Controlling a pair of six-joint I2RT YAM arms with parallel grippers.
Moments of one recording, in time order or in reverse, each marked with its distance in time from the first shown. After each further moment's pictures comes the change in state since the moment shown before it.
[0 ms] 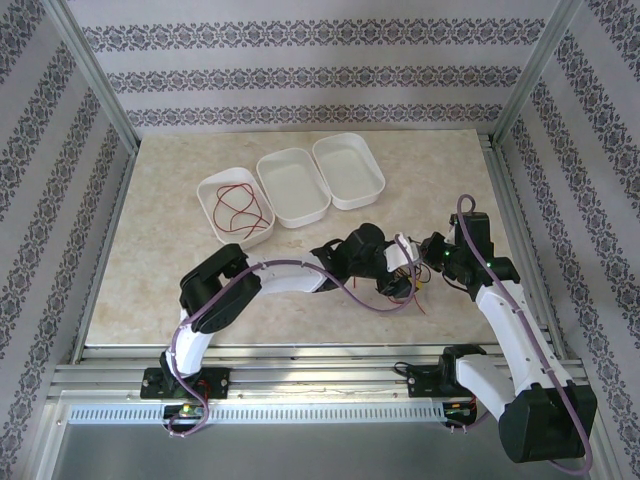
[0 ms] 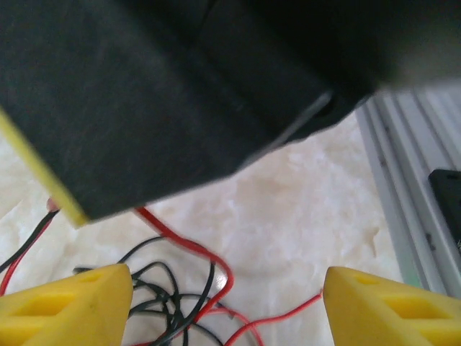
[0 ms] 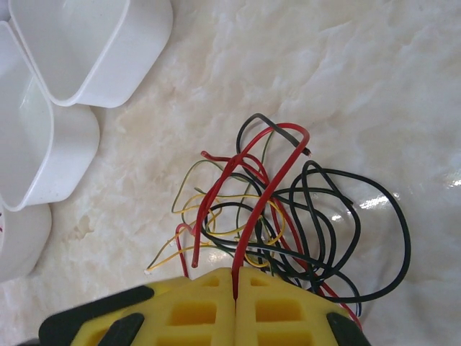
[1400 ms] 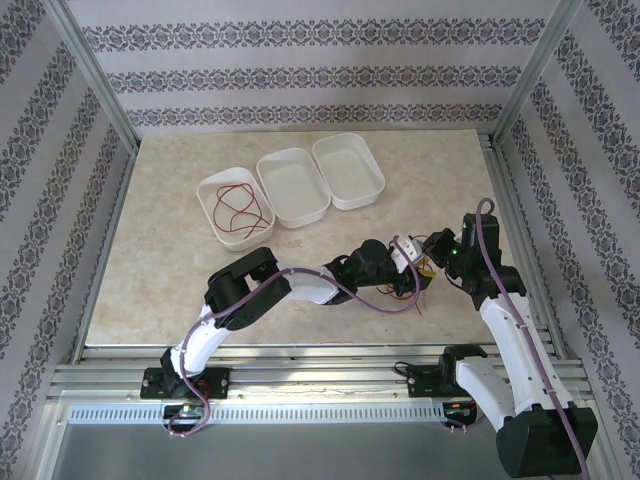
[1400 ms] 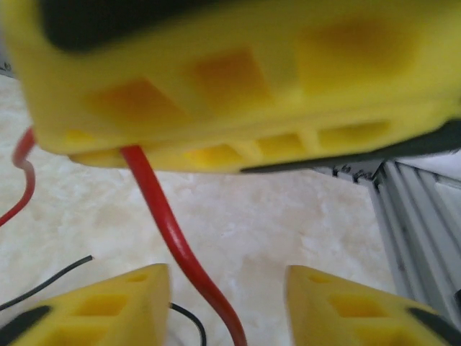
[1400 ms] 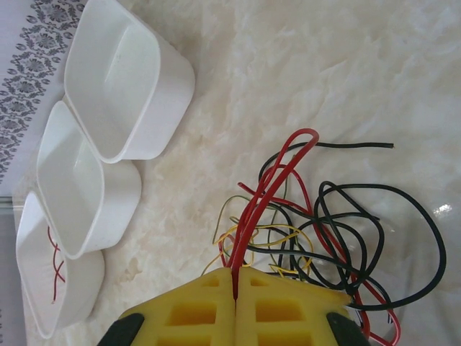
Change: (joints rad) left arm -0.035 0.177 0.004 0.418 -0.117 -0.275; right arm -0.018 -0.091 -0.018 0.058 0.023 0.165
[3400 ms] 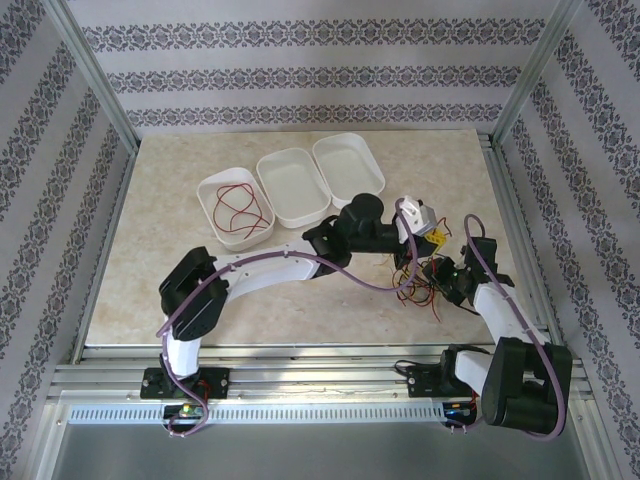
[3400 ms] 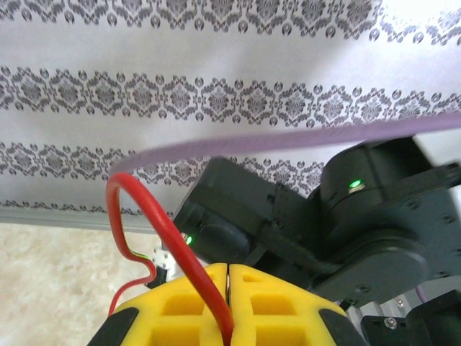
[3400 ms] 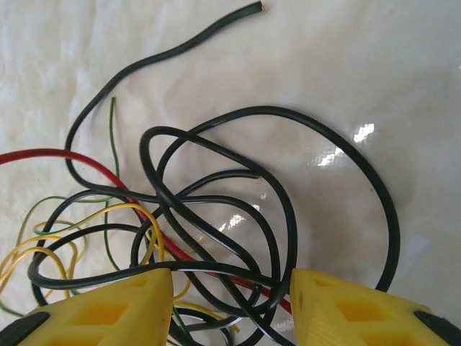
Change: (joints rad) left arm 0.040 -0.327 0.162 -0.410 0.201 0.170; right arm -0.227 0.250 -0.245 0.139 -0.114 -0.201
